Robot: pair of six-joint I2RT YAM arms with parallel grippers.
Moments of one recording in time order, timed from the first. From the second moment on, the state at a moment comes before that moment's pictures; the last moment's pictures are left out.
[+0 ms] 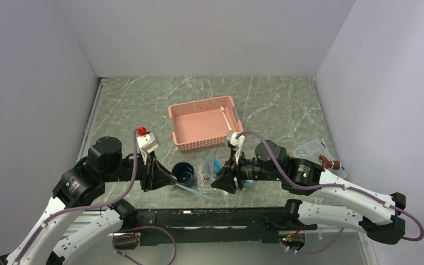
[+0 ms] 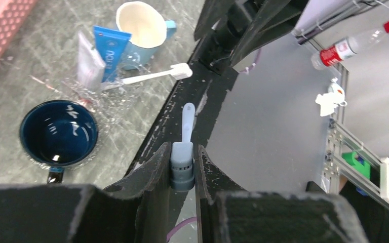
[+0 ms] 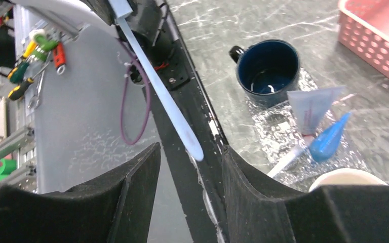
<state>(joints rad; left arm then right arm) -0.66 0.59 1.00 -0.83 0.65 -0.26 1.15 0.86 0.92 -0.44 -0.25 0.35</state>
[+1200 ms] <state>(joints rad) -1.26 0.86 1.14 -0.91 -0.29 -0.49 1.15 0.80 0.86 -0.47 -0.03 0.42</state>
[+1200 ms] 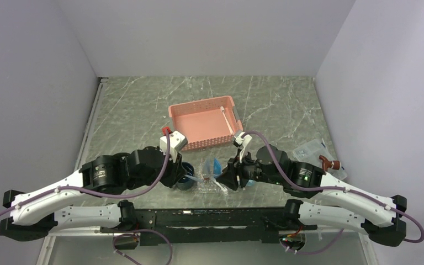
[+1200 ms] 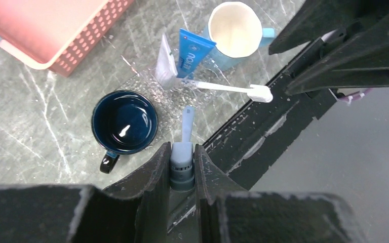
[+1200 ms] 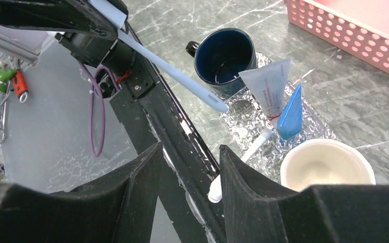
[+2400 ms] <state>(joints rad) -1.28 0.98 1.04 -0.77 -0.37 -0.49 1.15 0.77 0.80 -0.45 -0.02 0.43</state>
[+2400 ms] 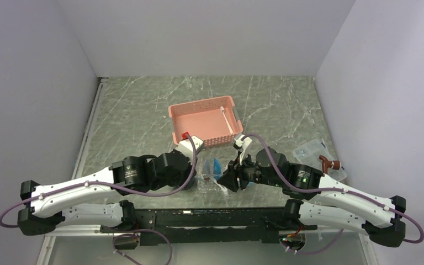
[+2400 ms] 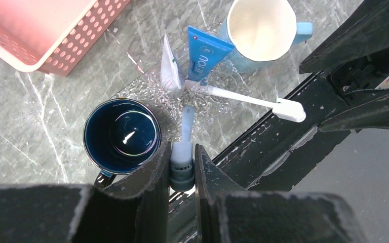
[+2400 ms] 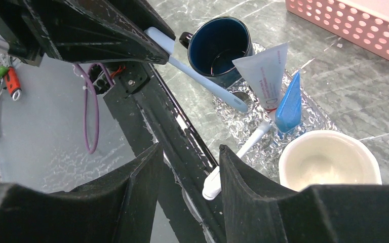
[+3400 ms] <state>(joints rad) -1.28 1.05 0.96 -0.66 -0.41 -0.49 1.15 0.75 0.78 -0.45 -0.02 0.46</state>
